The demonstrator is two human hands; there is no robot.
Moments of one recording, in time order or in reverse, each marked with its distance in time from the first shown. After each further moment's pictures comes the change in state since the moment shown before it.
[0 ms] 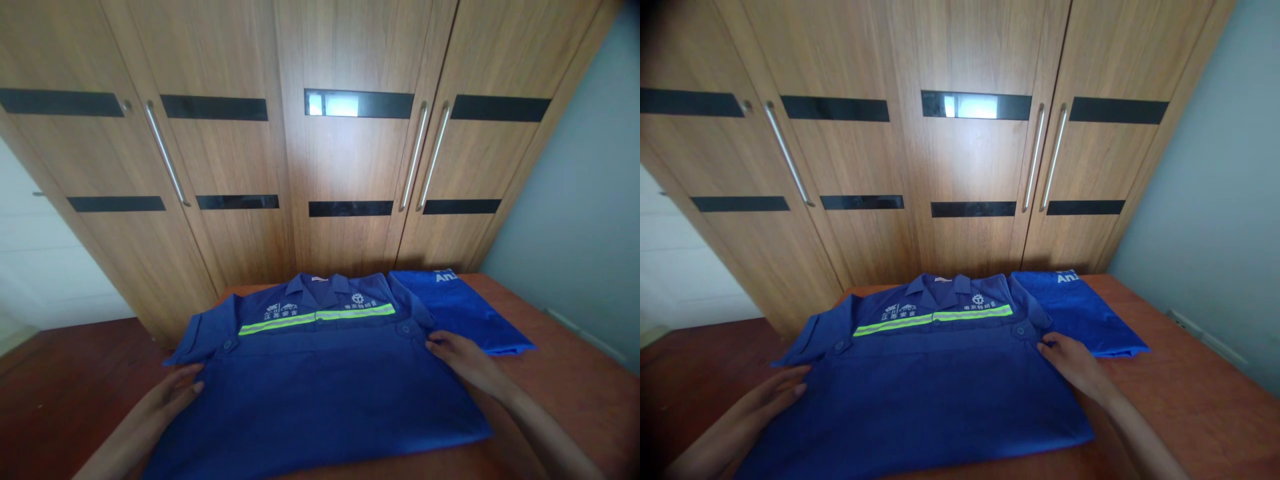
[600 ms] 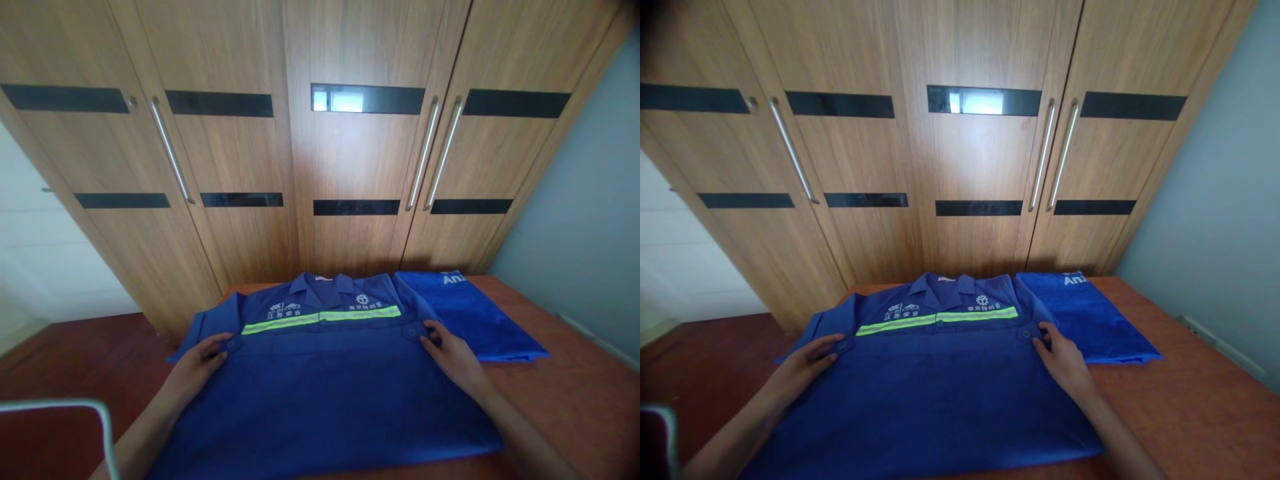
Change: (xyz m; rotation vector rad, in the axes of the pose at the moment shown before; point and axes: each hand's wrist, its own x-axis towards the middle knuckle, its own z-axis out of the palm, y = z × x) left_hand 0.068 0.000 0.019 0.117 -0.032 0.208; right_hand 0.022 0.001 0.034 -0.075 0.221 -0.055
